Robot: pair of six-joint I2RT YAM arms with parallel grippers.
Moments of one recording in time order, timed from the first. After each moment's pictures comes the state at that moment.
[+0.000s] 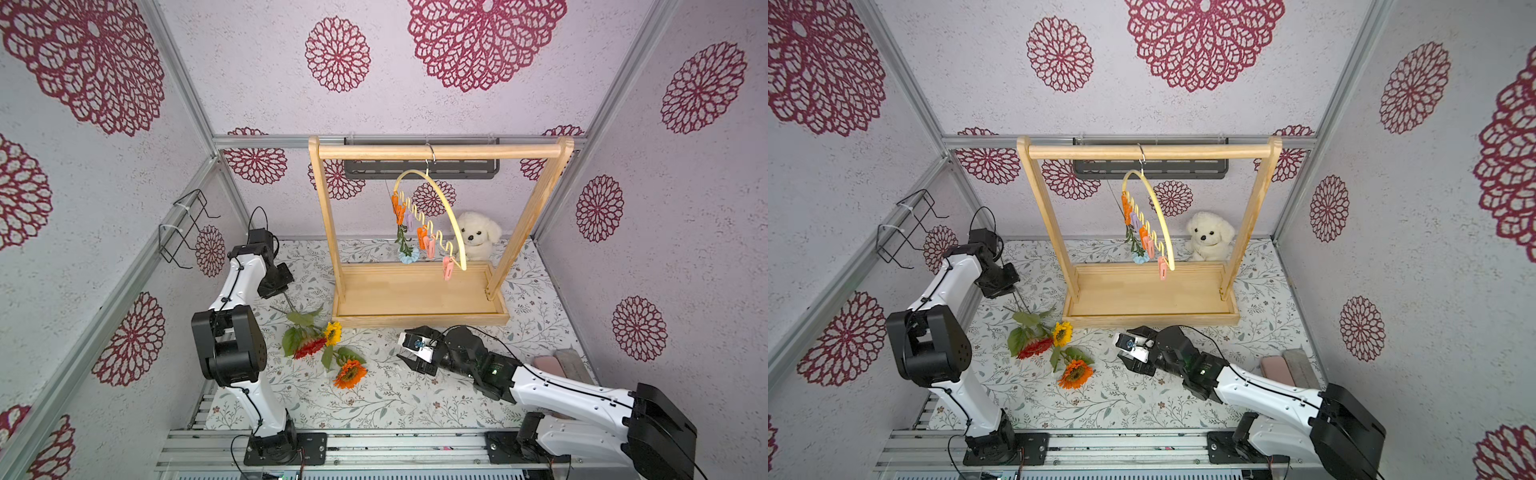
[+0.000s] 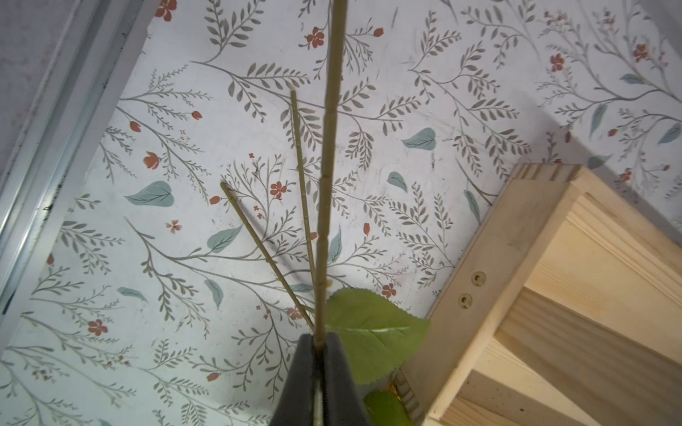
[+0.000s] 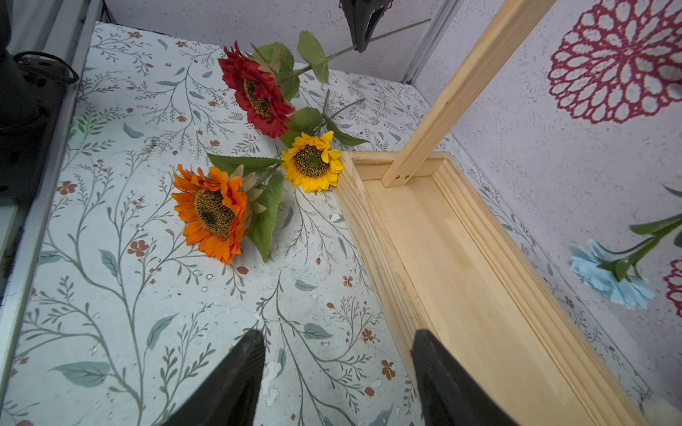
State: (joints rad) left arm 0.17 1.83 1.57 -0.99 0.04 -0.41; right arm 0.98 1.13 0.56 0.18 -0.07 -0.41
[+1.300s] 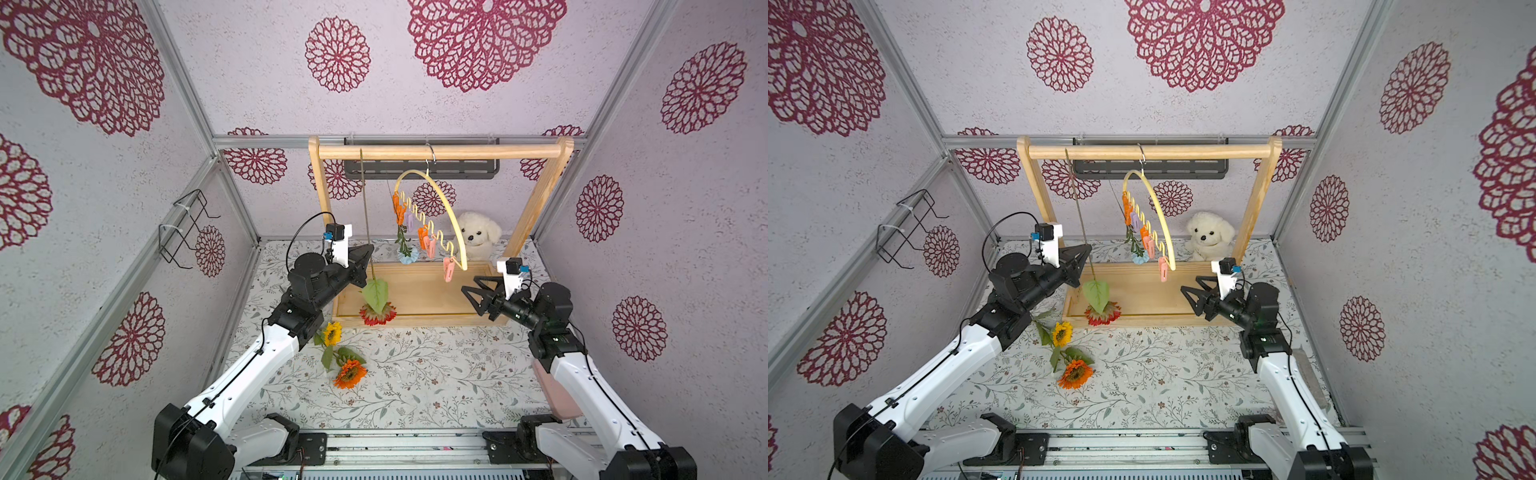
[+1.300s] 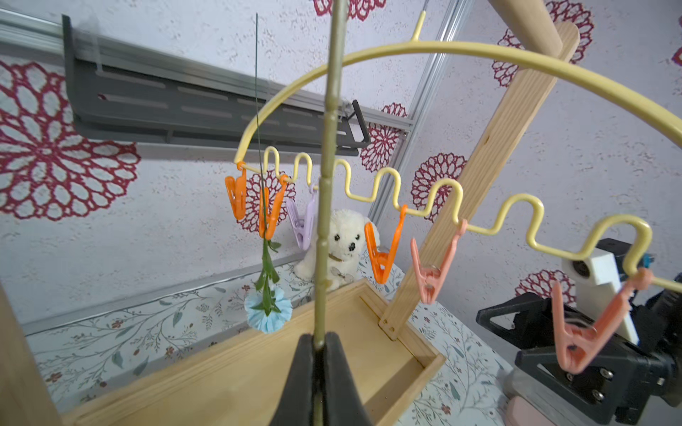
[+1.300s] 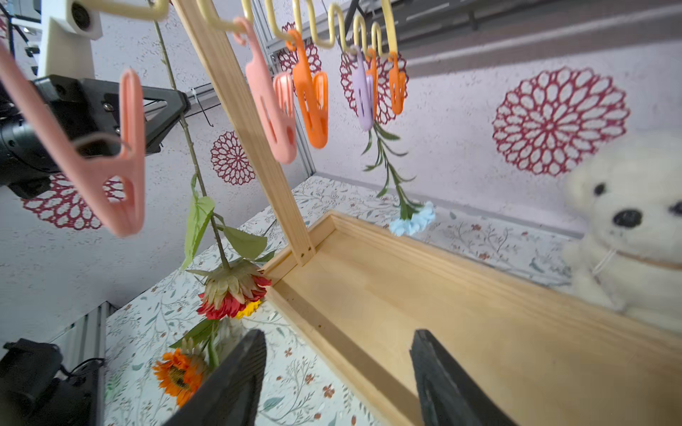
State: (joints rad) left arm -0.46 1.23 1.02 0.22 0.14 -0.27; right arm 0.11 1.02 0.70 0.22 -0.75 0.16
